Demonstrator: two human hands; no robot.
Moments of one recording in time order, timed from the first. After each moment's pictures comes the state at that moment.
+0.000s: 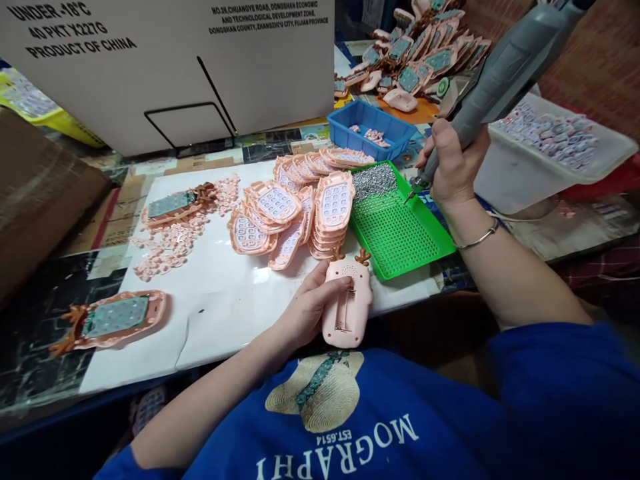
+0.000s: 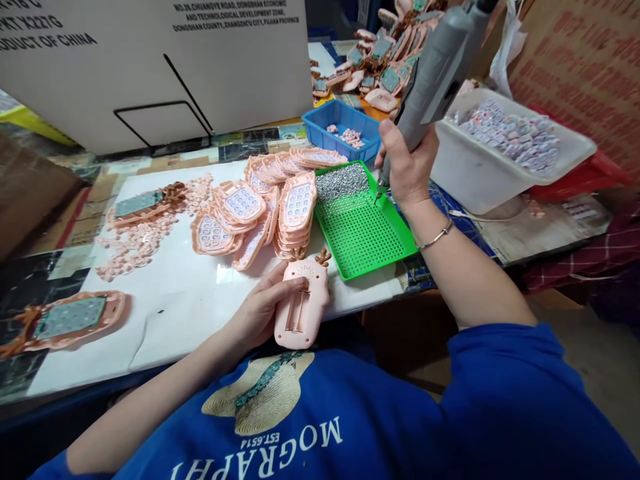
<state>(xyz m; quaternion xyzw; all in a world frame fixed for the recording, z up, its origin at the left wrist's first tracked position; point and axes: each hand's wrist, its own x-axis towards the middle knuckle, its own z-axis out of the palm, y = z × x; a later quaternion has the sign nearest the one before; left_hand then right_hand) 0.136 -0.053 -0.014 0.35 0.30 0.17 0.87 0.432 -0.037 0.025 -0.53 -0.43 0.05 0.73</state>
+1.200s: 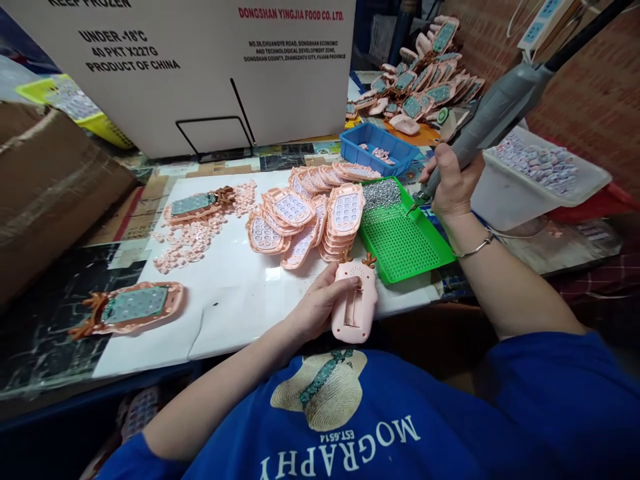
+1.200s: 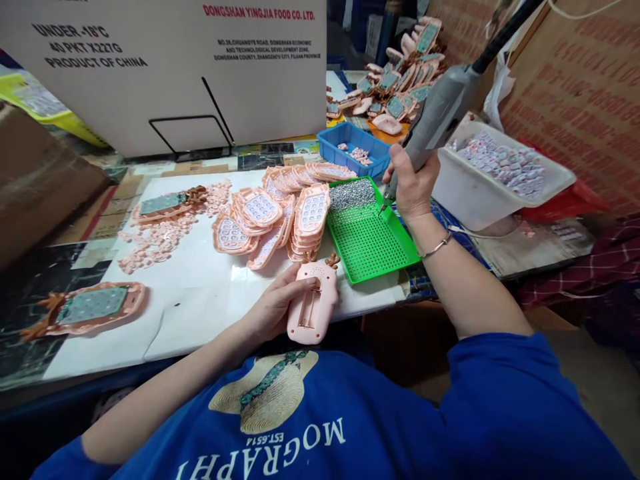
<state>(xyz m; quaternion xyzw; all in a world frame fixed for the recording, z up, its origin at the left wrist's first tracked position) 0.136 -0.051 -0.021 0.36 0.26 0.16 0.88 0.425 -0.041 0.033 -0.52 -0.43 0.08 0.74</state>
